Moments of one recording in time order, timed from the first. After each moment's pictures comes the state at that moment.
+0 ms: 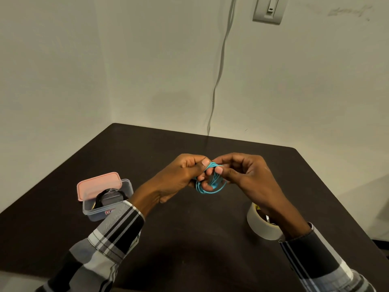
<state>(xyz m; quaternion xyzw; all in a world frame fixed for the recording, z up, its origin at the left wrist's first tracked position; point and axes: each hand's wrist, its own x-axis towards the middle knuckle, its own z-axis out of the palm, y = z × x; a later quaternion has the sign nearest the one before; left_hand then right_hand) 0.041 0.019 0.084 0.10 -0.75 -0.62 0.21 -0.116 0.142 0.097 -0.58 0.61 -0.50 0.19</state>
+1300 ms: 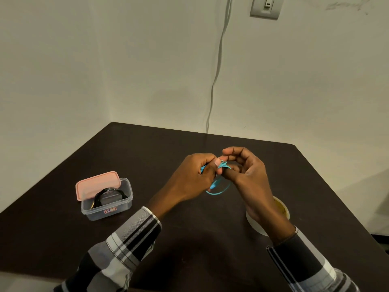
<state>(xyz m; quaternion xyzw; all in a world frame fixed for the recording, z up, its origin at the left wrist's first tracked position) 0.016 0.035 0.074 0.12 -0.85 -0.39 0.34 -0.104 0.138 0.078 -0.43 0.58 -0.66 0.21</state>
